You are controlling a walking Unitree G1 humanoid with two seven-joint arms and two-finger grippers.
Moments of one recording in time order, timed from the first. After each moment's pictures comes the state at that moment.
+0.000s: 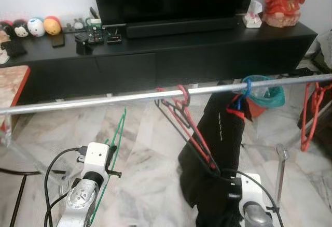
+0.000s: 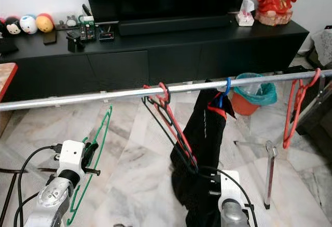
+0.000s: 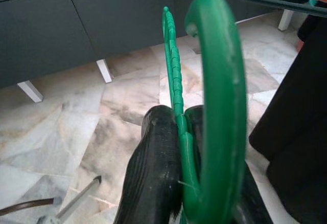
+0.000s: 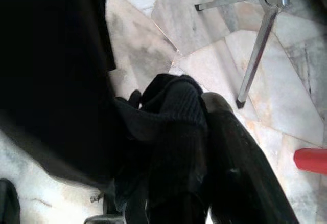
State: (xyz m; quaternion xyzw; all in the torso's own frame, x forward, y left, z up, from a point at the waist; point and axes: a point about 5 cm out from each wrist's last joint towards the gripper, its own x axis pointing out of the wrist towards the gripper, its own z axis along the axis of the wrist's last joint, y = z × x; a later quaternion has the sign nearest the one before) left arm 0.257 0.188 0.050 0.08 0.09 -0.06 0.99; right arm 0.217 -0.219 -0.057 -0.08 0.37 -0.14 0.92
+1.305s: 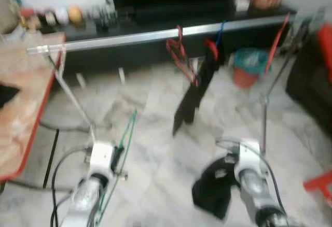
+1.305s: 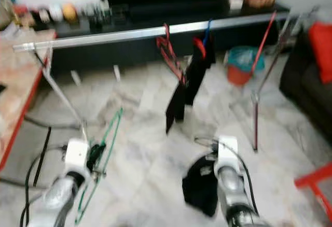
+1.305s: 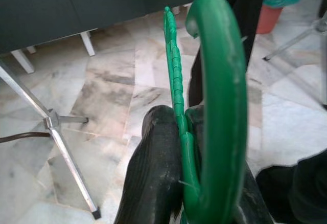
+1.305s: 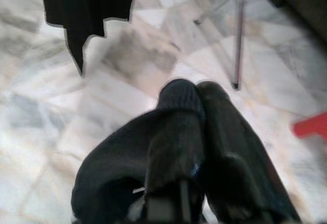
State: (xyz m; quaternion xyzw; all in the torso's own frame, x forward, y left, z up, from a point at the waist) left arm 0.262 0.174 0.056 0.05 0.07 -0.11 0.99; right arm 0.289 -0.215 0.001 -0.05 0.23 -0.11 0.97
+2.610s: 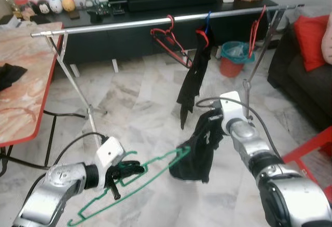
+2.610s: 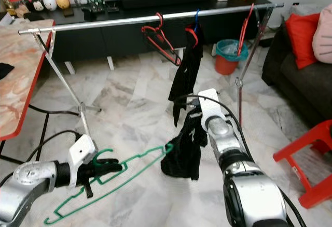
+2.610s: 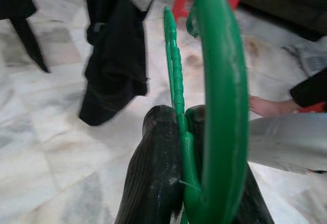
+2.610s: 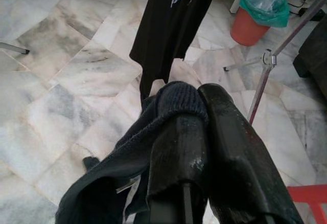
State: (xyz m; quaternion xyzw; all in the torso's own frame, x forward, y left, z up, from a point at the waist) left arm 0.237 0.163 0.111 0.09 0.19 -0.51 0.83; right arm 0.377 -0.172 0.098 -0.14 0.18 0.02 0.97
